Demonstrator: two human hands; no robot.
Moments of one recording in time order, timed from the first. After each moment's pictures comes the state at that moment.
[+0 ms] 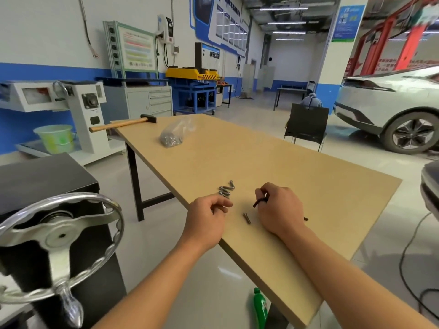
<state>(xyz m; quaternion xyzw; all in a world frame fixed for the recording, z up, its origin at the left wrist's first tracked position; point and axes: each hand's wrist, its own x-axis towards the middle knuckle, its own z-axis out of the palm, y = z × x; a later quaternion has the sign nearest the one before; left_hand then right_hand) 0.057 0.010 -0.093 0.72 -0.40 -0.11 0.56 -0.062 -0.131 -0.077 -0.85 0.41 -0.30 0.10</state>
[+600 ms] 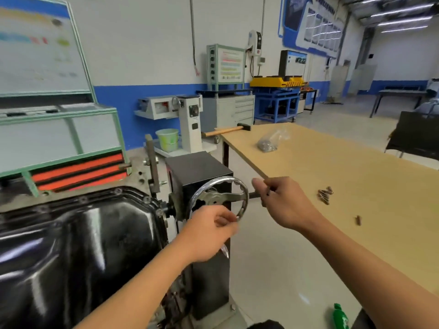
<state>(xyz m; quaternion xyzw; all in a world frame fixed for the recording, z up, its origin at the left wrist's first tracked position) 0.070 0.282 -0.029 0.81 -0.36 -0.10 0.45 -0.003 0.099 0.010 -0.89 0.14 -0.25 0.36</state>
